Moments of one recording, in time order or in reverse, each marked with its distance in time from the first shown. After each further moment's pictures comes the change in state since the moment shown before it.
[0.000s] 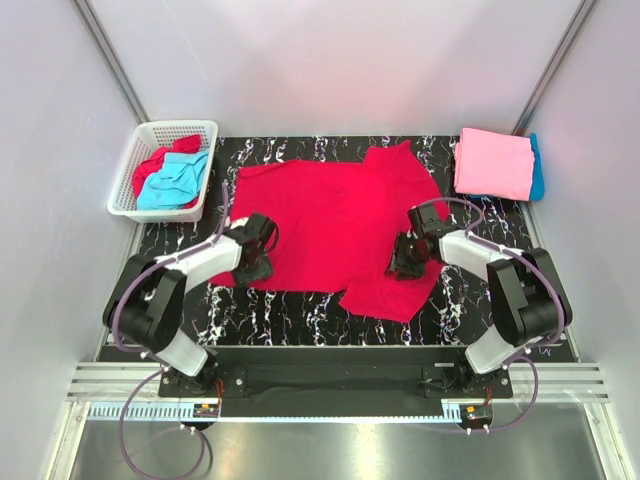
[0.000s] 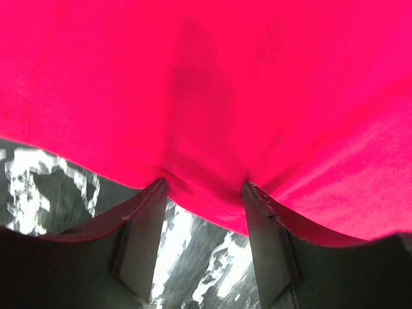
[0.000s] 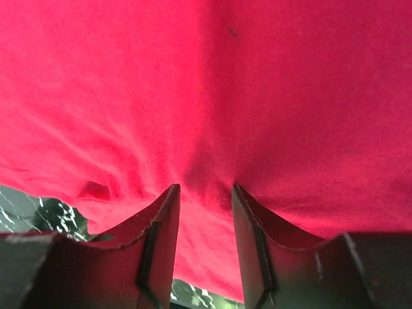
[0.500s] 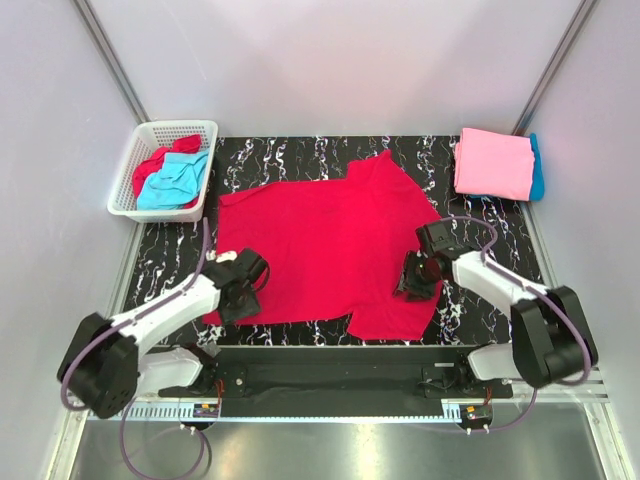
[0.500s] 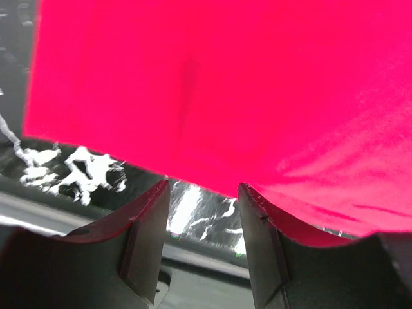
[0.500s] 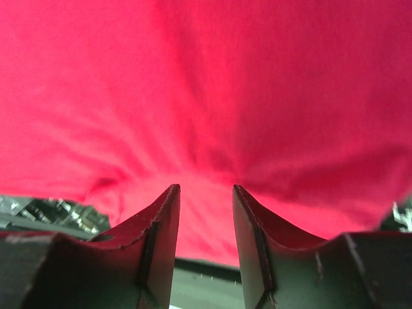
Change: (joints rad) left arm -0.155 -0.388 -0.253 -0.251 0.008 -0.172; right arm 0.026 -0.225 -0.156 -0.136 0.003 0.090
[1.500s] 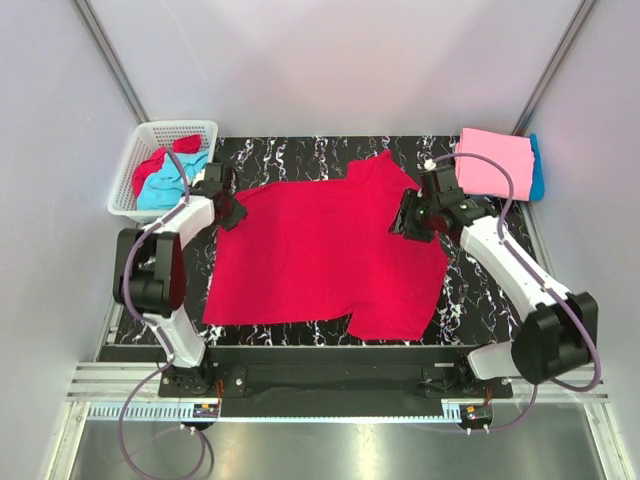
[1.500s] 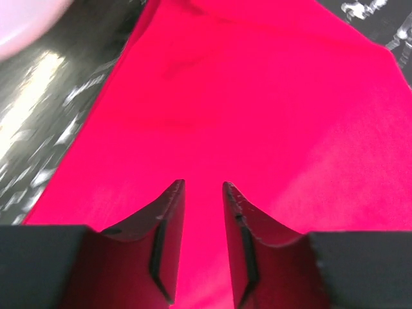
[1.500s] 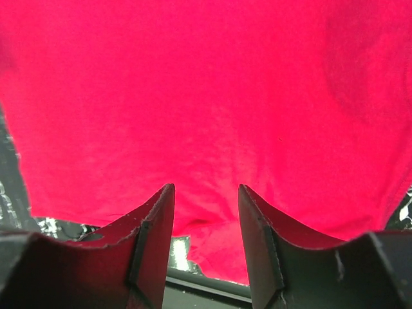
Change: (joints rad) left arm 0.482 0.534 0.563 0.407 0.127 0.116; right arm 0.002 -0.017 0.465 -0.135 0.108 -0.073
